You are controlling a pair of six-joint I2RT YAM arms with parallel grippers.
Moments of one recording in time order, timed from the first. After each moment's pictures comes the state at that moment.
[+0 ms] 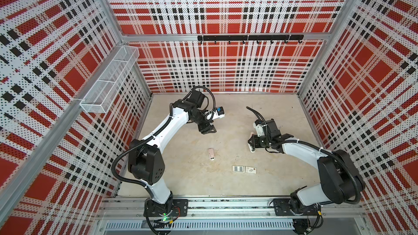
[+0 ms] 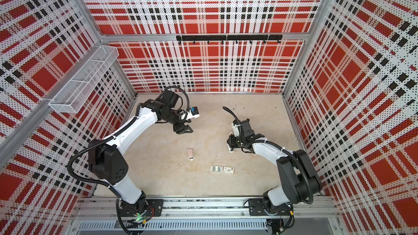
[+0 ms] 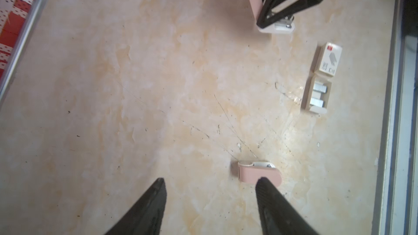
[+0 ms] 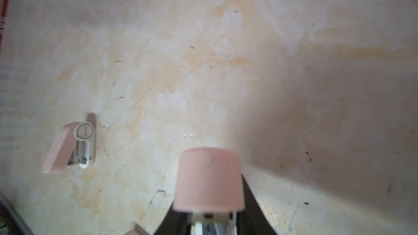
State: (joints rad) left arm -0.40 1.71 1.54 -1.00 0.44 0.92; right arm 0.40 1.50 0.77 -0.23 -0.21 0.32
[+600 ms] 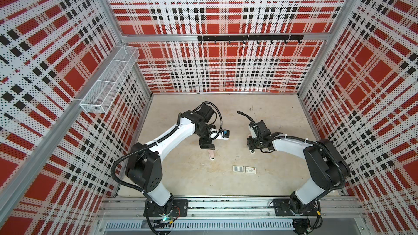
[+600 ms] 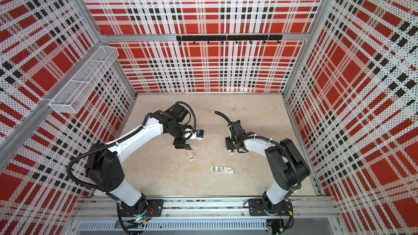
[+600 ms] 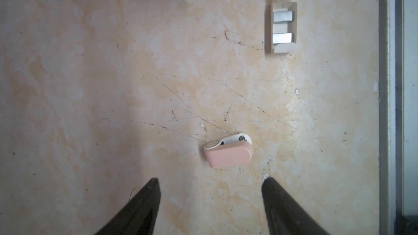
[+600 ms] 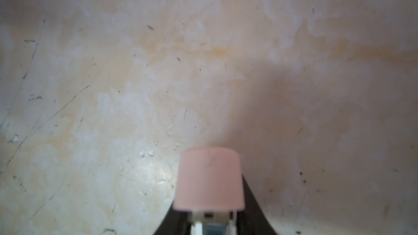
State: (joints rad) left arm -0.55 1.64 1.36 -1.03 0.30 1.14; right arm 0.48 1.64 0.84 -0.26 -0.01 0.29
